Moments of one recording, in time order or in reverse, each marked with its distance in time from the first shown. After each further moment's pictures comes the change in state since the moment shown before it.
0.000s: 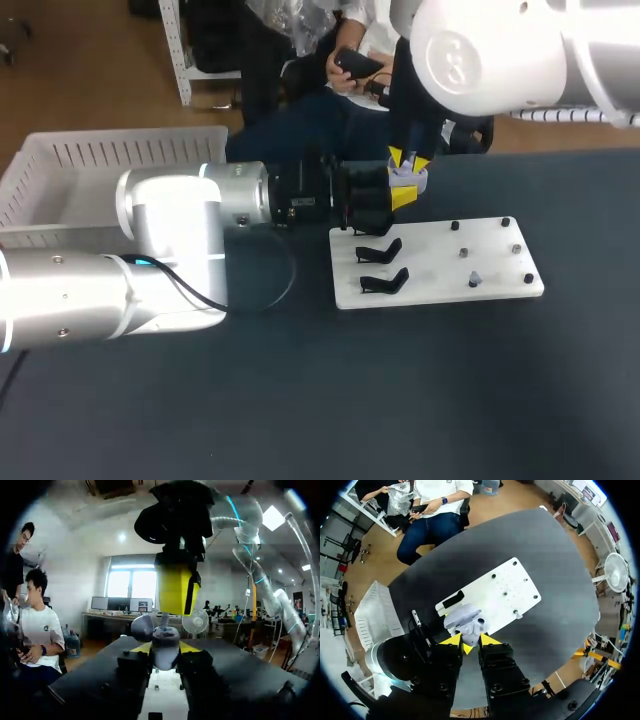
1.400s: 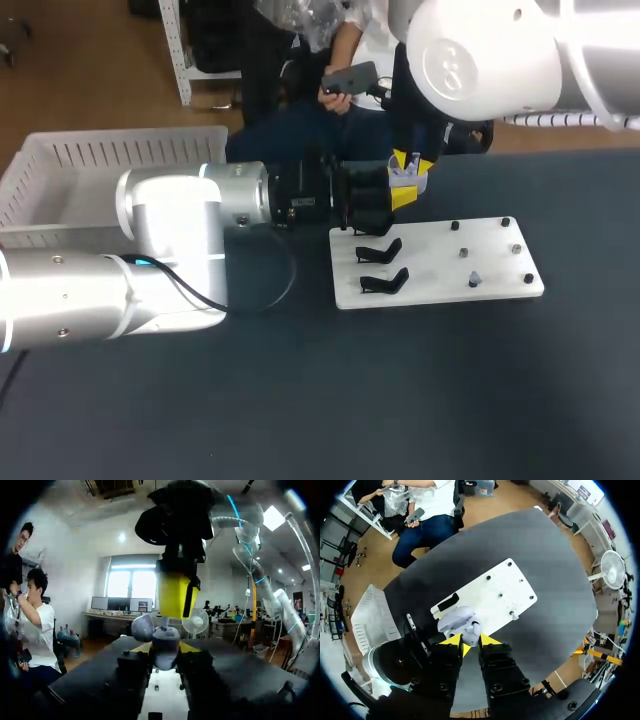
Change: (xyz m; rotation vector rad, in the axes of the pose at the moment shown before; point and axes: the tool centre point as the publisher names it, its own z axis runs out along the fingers) left arm 0.000 0.000 0.000 0.000 0.000 0.000; right arm -0.003 -0.006 0.004 0.032 -0.019 0.024
